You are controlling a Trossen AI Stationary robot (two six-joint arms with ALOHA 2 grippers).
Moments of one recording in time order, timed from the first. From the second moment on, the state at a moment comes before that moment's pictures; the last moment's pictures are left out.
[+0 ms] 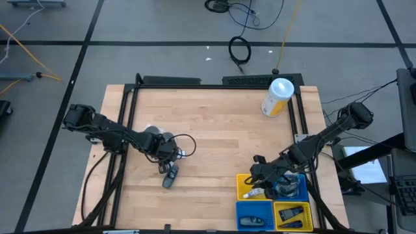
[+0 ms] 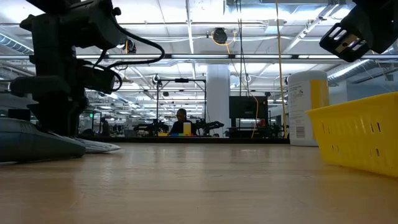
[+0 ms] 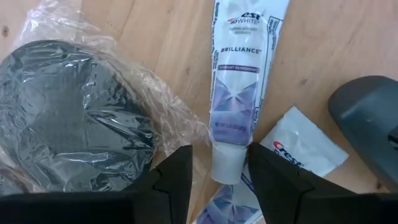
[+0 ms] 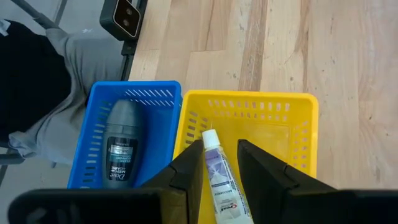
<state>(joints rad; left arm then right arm) -0.21 1.47 0.70 -0.68 -0.06 -0.54 0.55 1.26 0.81 -0.39 -0.04 0.51</state>
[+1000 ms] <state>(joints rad) -0.25 1.46 0.95 -0.81 -0.17 -0.42 0.55 1.26 0.81 -0.39 0.03 0.48</state>
